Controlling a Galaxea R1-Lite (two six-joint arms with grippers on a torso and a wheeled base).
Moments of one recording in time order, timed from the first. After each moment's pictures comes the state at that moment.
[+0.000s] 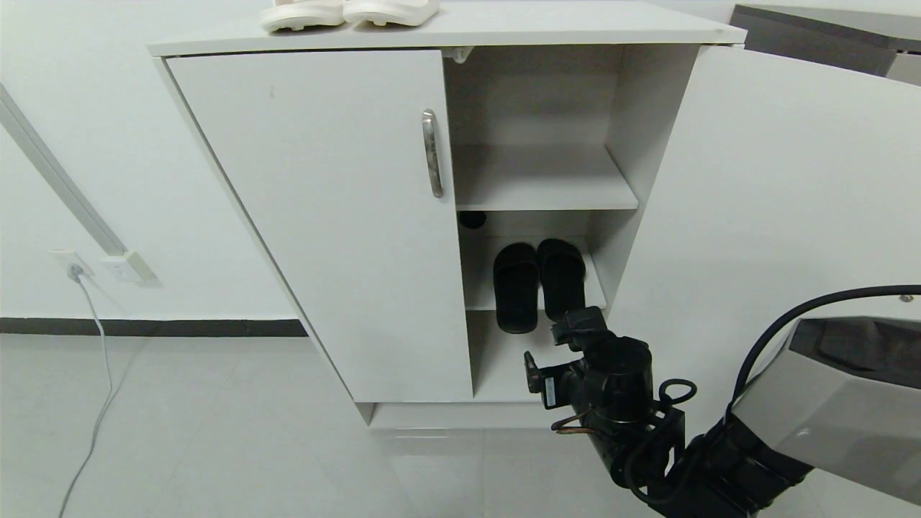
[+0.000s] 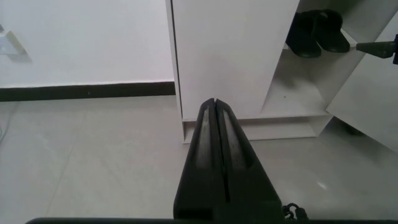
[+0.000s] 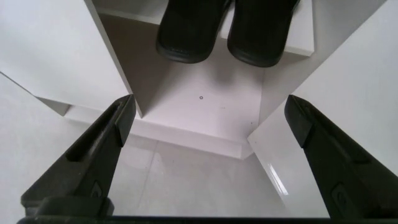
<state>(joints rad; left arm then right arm) 0.00 0.00 0.00 0.01 -0.01 0.02 0.79 2.16 -0.79 -1.18 -0.60 0.05</state>
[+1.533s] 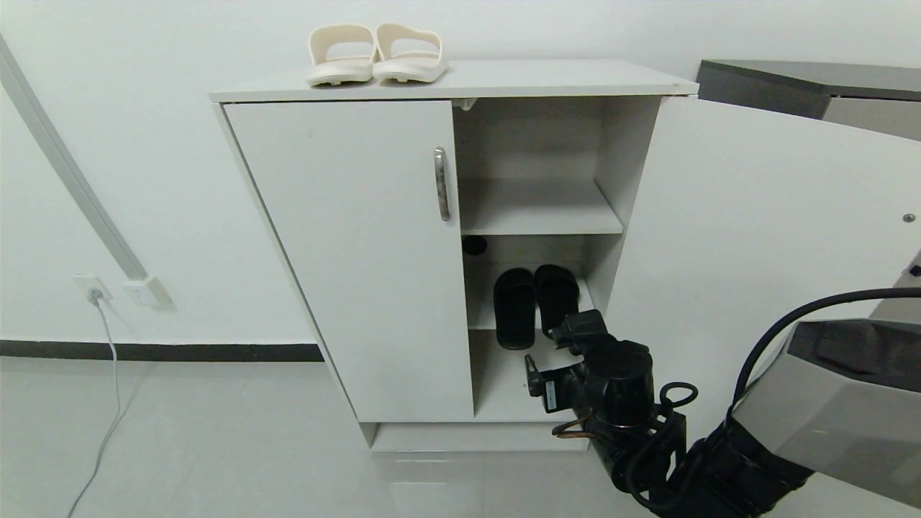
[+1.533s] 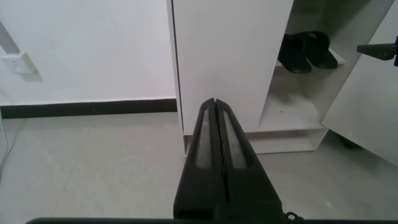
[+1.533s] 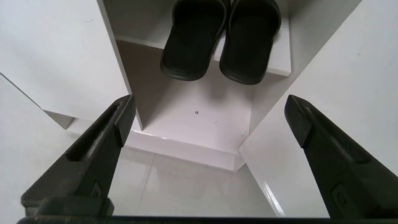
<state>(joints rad) 0.00 0.00 0.00 0.01 -0.01 0.02 0.79 2.16 -0.77 -1.19 -0.60 0.04</state>
